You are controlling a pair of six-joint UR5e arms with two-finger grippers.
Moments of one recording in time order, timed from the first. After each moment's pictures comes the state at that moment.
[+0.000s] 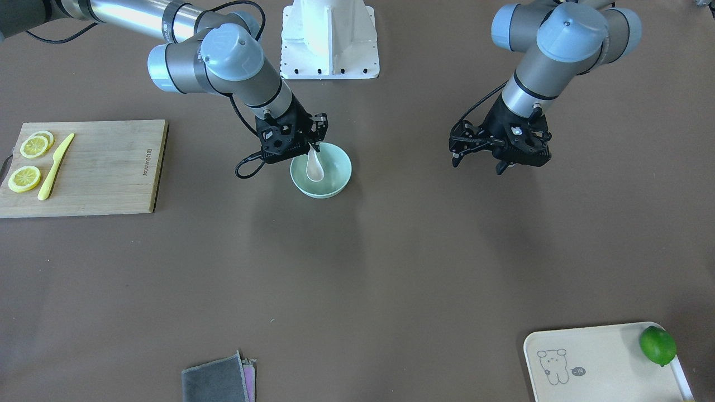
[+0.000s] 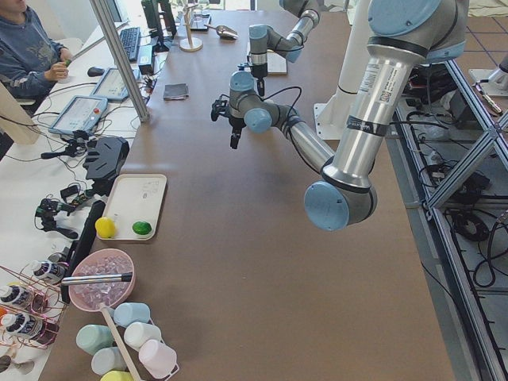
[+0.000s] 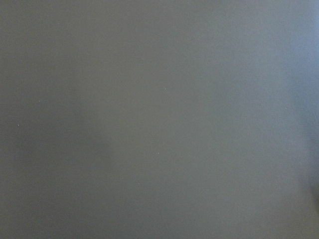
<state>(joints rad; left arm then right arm) -0.79 -1.90 -1.89 -1.78 -2.06 -0.93 0.54 -0.96 1.65 -1.25 2.10 1.19</state>
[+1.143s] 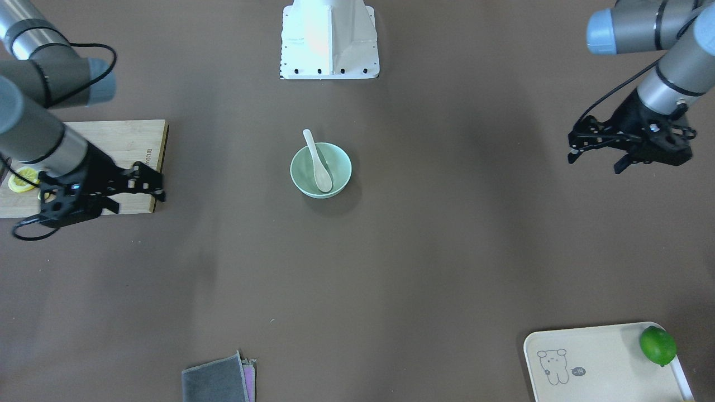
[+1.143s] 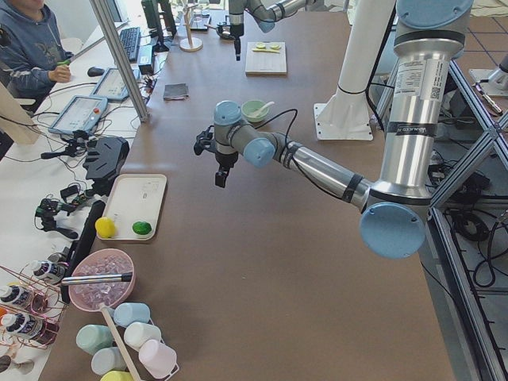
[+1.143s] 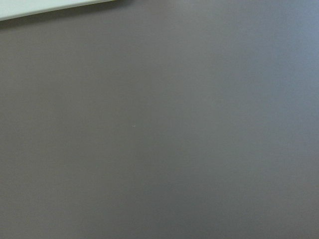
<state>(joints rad) -1.14 -1.61 -1.90 -1.77 -2.24 -0.40 1.03 -1.35 1.69 -1.26 2.32 0.65</state>
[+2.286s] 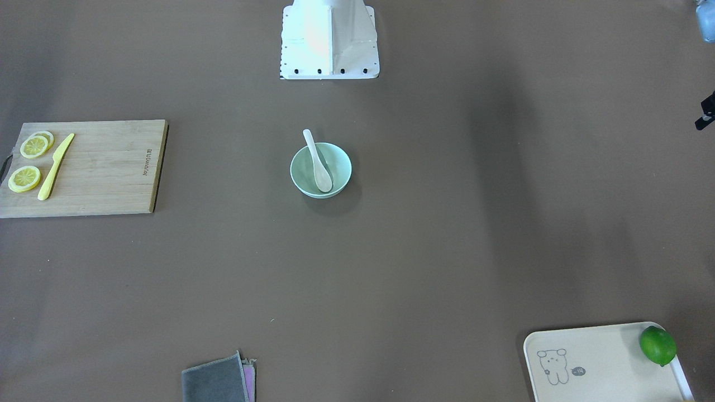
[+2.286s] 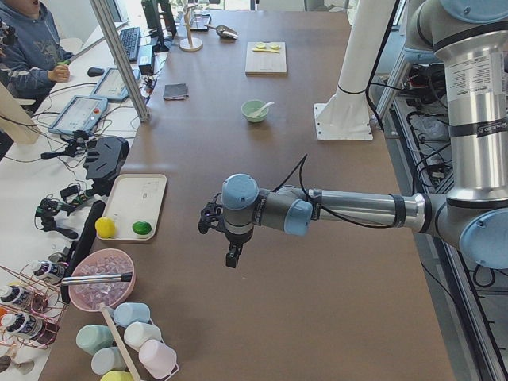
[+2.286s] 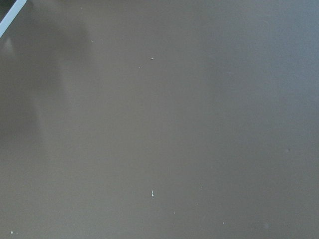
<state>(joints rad) -1.46 -1.39 -1.79 -1.76 -2.35 -0.02 1.65 -1.69 1.65 -1.55 2.31 -0.24</state>
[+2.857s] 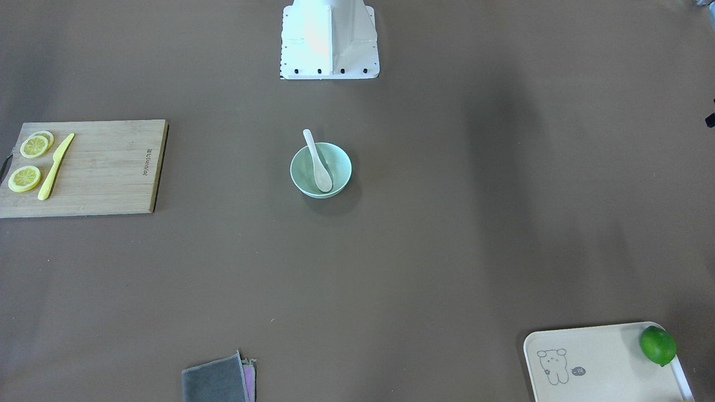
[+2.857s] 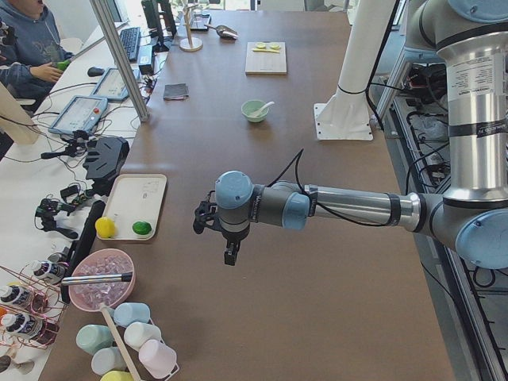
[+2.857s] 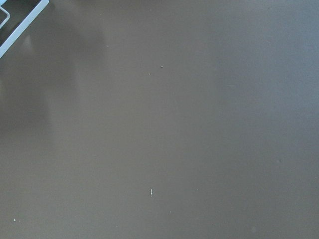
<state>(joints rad) -1.51 -1.43 -1.79 -1.65 -2.41 -0.01 1.65 -1.68 1.61 -1.54 2.31 -0.24</state>
